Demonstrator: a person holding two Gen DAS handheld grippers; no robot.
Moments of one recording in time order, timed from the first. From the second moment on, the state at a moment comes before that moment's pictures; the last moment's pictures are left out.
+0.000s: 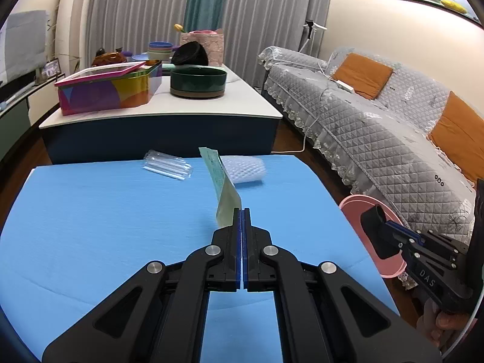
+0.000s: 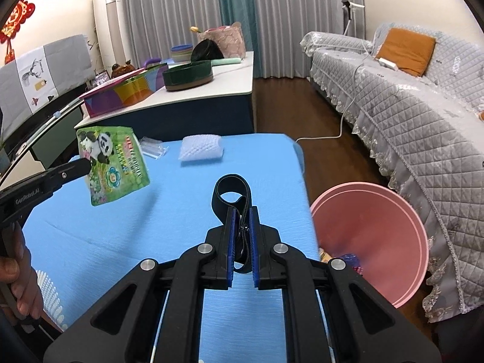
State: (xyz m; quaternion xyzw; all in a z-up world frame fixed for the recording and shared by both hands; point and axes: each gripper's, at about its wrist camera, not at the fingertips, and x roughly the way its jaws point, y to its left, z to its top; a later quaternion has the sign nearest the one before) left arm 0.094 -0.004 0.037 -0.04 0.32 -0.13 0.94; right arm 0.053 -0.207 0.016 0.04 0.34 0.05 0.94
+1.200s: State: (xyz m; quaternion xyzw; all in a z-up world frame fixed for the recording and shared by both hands) left arm 0.070 -0.098 0.048 0.03 0.31 -0.17 0.93; right arm 0.028 -0.316 0.049 0.12 0.28 -0.04 0.95
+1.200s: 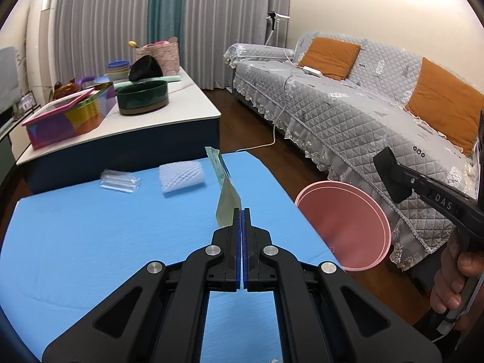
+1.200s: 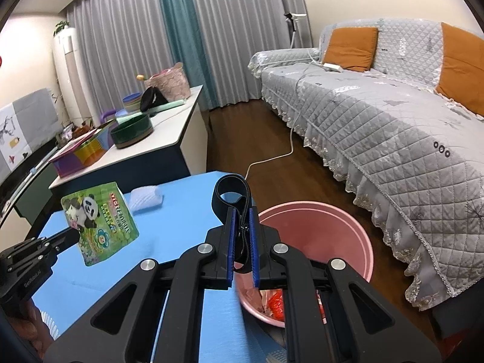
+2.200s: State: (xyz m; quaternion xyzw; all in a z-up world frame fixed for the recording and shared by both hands) left arm 0.087 -0.204 0.069 0.06 0.29 -0.26 0.92; right arm 0.029 -0.398 0.053 0.18 0.26 -0.11 0.94
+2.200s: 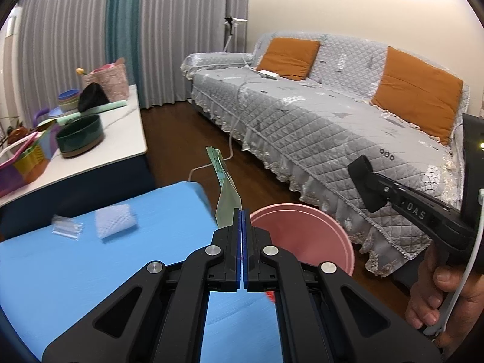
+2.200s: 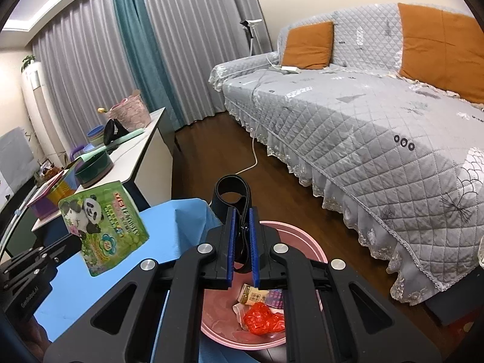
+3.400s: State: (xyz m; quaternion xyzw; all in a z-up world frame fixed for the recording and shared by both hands) left arm 0.112 -0.259 0.015 0.05 0.35 -0.31 0.88; right arm 0.047 -0.416 0.021 0.19 0.30 -0.13 0.92
